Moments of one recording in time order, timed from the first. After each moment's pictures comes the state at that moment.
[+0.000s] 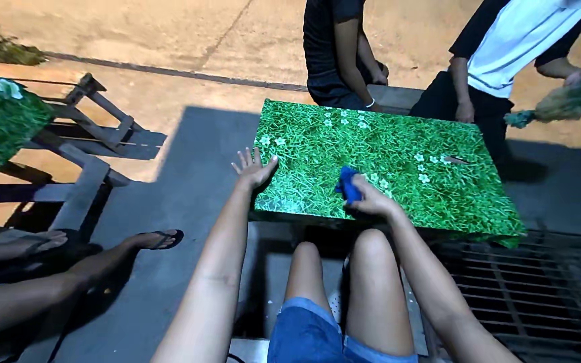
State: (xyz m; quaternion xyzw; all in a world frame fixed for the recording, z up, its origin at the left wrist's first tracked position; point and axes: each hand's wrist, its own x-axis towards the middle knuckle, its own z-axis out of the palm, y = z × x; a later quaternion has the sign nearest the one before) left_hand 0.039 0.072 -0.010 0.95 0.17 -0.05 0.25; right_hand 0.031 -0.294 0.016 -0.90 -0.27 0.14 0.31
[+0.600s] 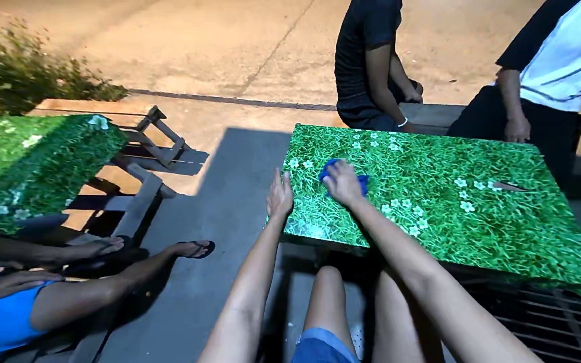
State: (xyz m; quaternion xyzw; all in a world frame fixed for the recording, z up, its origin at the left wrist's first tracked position) left_hand 0.023 0.055 -0.017 0.89 0.25 0.13 0.37; right_hand 0.133 -0.138 -0.032 -0.93 -0.31 -0.07 0.20
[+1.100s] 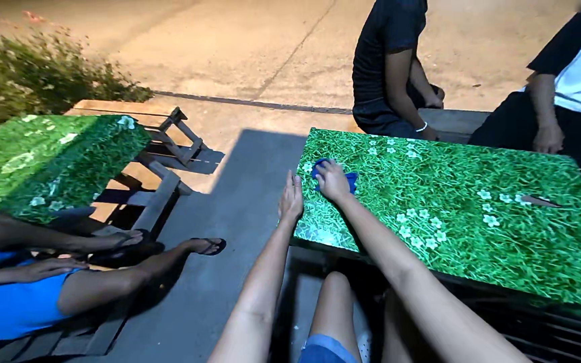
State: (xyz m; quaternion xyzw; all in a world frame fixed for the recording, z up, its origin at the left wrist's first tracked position) left_hand 0.027 0.057 -0.019 0.87 0.24 0.14 0.42; right_hand 0.151 -0.064 -0.026 -0.90 -0.36 -0.04 0.24
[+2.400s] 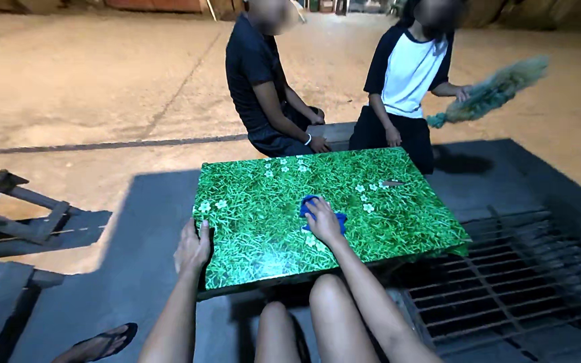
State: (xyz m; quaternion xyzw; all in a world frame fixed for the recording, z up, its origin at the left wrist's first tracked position) left_hand 0.027 0.045 -0.009 0.93 0.21 0.10 0.28; right_hand 0.097 -0.307 -0.018 -0.96 -0.13 -0.04 0.26
